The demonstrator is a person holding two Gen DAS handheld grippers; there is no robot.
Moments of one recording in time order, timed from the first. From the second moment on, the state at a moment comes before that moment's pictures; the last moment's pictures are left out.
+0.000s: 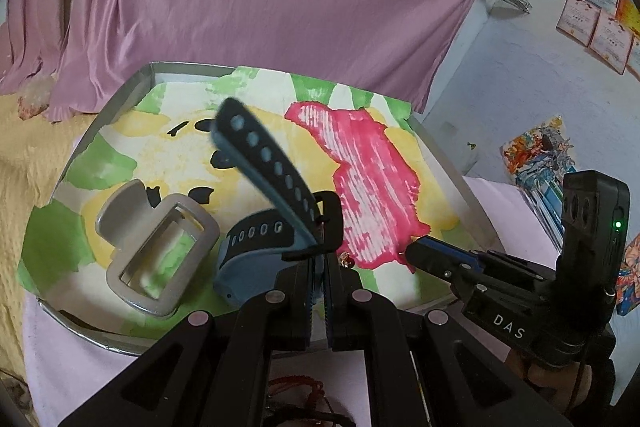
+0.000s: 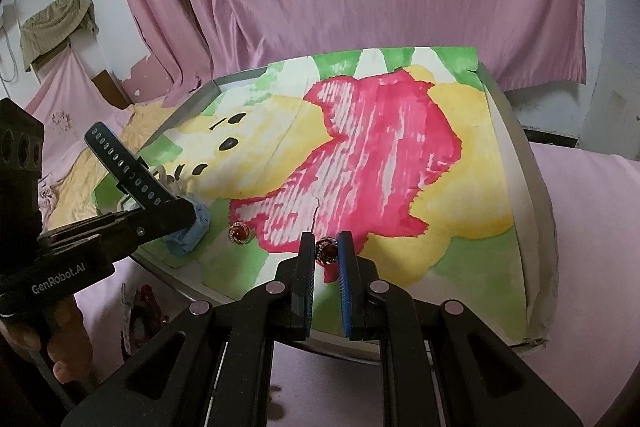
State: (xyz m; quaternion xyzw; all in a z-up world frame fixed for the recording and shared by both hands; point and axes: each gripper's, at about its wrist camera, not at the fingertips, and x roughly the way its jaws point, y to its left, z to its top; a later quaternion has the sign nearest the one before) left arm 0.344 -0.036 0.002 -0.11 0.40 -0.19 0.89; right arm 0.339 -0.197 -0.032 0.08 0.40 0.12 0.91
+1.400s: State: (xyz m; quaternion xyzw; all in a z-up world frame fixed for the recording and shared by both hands) left arm 0.221 -0.014 0.045 -0.10 0.22 -0.08 0.97; right arm 0.202 -0.238 0.013 0.12 0.20 0.05 0.97
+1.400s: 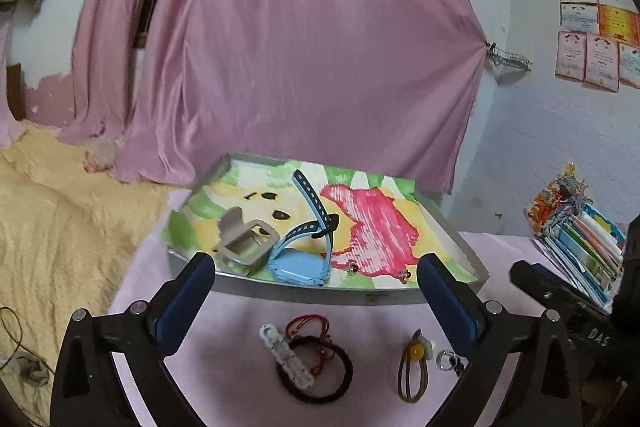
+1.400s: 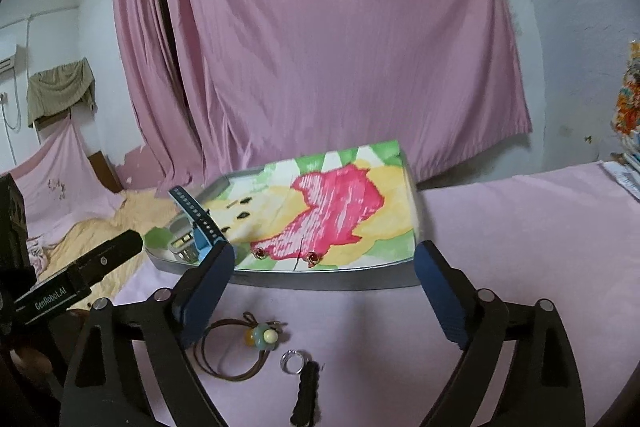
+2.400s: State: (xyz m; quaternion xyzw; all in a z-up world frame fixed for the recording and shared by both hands) left arm 0.140 0.001 0.024 -0.06 0.16 -0.05 0.98; right arm 0.119 -0.218 -0.003 0.05 0.13 0.03 0.99
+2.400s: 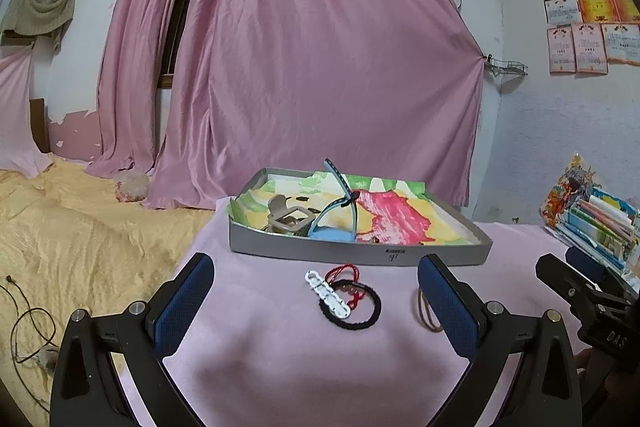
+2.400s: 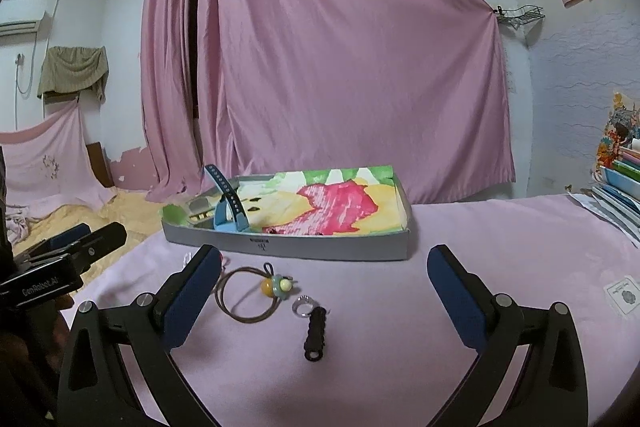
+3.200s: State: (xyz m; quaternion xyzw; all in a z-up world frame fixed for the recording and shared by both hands) left arm 0.175 -0.002 0.007 -0.03 0.29 -0.08 0.95; right arm 0.142 -0.212 -0.021 0.04 0.23 0.06 0.97
